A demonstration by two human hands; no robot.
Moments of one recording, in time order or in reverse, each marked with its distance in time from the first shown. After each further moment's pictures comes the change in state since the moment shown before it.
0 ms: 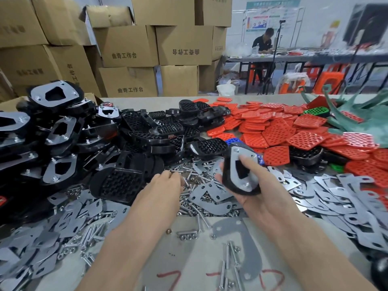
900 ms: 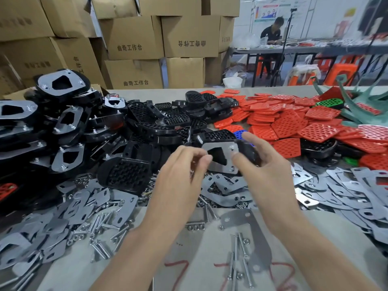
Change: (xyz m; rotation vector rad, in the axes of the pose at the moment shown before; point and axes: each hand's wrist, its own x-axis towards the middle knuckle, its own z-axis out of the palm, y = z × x) left_hand -0.021 0.031 -0.011 -0.550 0.423 0.200; right_hand -0.008 0.014 0.014 -0.806 0.185 -0.511
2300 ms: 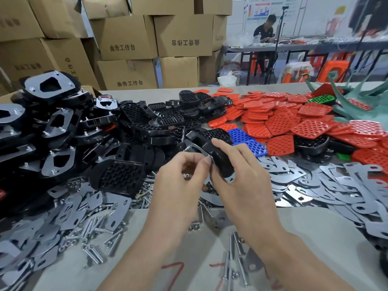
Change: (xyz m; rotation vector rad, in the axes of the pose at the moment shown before) left_hand -0.008 0.023 0.002 -0.400 -0.008 -0.299; right_hand -0.024 0.002 0.016 -0.534 0.014 -0.508
